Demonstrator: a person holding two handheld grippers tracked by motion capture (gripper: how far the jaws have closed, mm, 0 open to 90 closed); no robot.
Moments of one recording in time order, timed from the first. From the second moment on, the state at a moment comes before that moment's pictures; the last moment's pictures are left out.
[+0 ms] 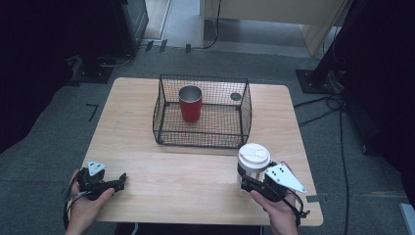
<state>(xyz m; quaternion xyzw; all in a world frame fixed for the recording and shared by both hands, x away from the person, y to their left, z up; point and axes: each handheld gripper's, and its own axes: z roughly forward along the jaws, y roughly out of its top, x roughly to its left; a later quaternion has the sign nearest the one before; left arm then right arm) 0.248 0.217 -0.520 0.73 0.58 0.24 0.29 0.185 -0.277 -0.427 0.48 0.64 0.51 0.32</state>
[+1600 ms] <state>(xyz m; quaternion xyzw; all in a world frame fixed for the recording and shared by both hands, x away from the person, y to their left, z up) 0.248 0.217 -0.520 0.73 0.58 0.24 0.29 0.243 -0.220 -0.383 0.37 0.52 0.64 0.43</state>
